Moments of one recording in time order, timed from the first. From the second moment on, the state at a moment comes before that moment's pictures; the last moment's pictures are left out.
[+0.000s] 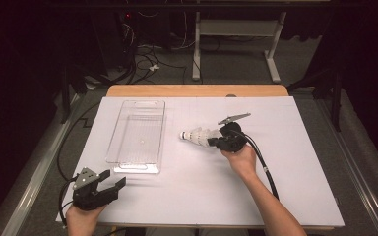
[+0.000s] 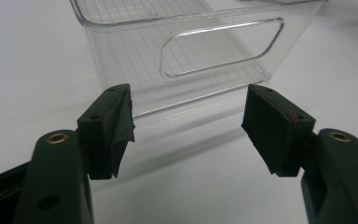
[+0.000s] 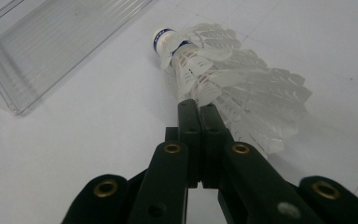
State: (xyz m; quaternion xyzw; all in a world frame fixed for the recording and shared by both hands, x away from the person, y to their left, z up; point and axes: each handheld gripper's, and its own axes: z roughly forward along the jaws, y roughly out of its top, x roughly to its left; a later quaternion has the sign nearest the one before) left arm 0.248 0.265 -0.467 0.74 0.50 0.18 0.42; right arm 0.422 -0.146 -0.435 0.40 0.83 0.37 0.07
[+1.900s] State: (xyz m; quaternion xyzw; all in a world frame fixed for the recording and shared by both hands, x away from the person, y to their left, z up) left arm 0.248 0.267 -0.467 0.74 0.50 0.18 0.42; right arm 0.427 -0.136 -0.443 0.42 0.83 0.36 0.08
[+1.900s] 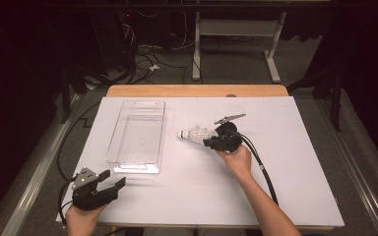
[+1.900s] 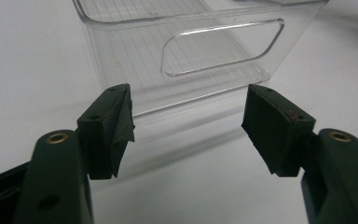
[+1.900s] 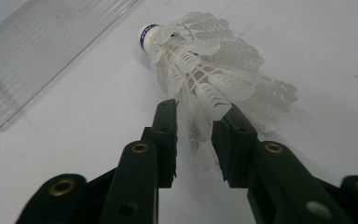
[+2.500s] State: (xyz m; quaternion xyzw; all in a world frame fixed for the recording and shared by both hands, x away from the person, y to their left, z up) left arm 0.247 0.267 -0.467 0.73 0.50 0.18 0.43; right arm 0.415 -0.149 -0.443 0.42 0.81 0.38 0.10
